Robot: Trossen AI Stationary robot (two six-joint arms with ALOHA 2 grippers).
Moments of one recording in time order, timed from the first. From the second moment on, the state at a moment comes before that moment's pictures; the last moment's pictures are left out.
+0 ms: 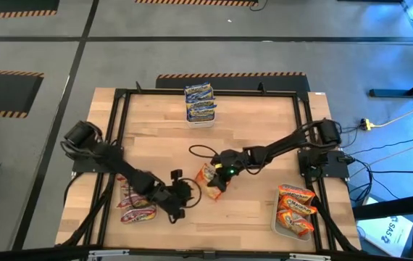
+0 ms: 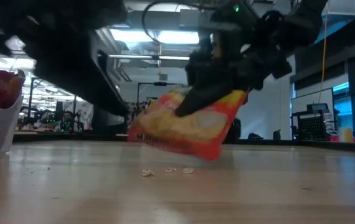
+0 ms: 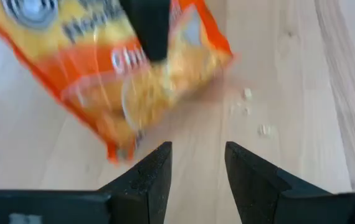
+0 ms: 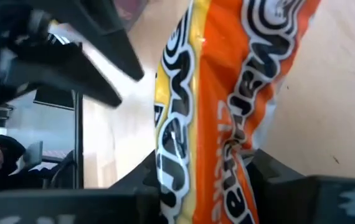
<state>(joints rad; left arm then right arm) -0.55 1.72 0.90 -0.06 -0.52 -0.50 0.11 1.90 0.89 0.39 -0.32 0.80</state>
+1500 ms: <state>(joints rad) -0.56 1.69 0.90 -0.07 -0.56 -0.49 1.09 1.32 1.07 -0.87 -0.03 1.59</state>
